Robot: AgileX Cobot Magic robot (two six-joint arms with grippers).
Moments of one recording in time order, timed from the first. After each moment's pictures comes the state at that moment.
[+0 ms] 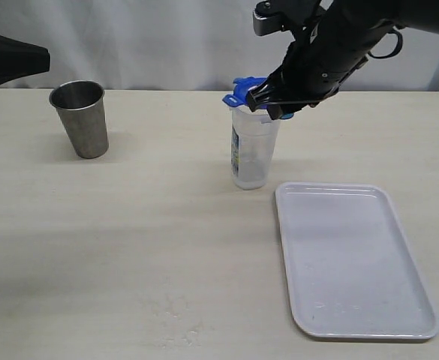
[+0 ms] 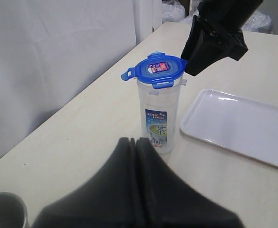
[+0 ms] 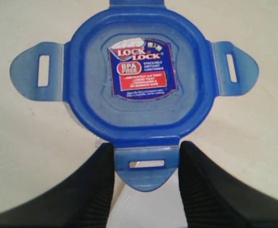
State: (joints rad) left arm 0.24 1.56 -1.00 -1.44 1.21 2.07; right arm 0.40 1.83 -1.55 -0.06 0.85 -0.04
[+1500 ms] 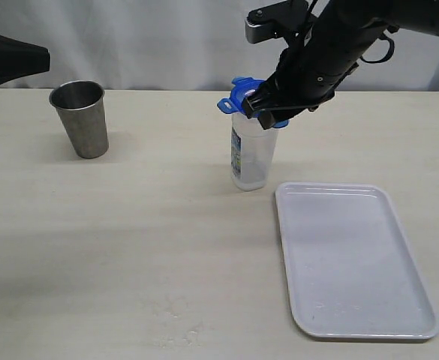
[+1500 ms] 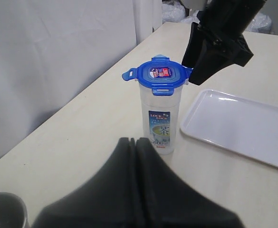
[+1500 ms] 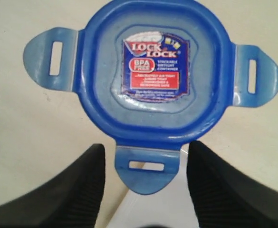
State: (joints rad) left arm 0.24 1.56 -1.00 -1.44 1.21 2.07; right arm 0.40 1.86 -1.57 0.01 0.90 -0.13
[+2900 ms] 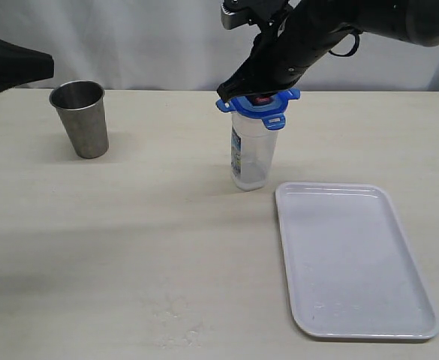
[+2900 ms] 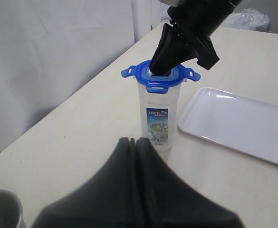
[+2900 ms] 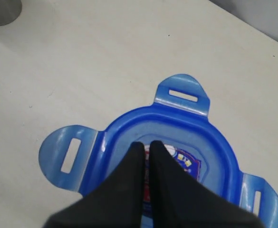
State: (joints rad) left arm 0.23 1.58 -1.00 -1.43 1.21 2.07; right arm 0.42 1.96 -1.66 0.02 0.73 -0.20
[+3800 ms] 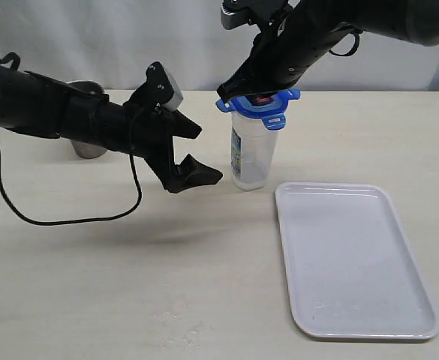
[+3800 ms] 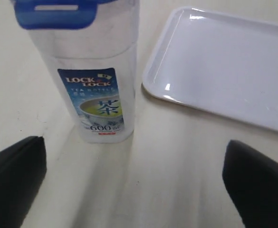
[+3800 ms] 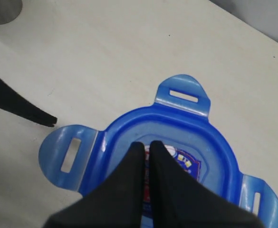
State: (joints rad) left arm -0.34 2.05 -1.22 -1.50 0.73 2.11; right arm 0.42 1.96 -1.66 0.02 0.74 -0.21
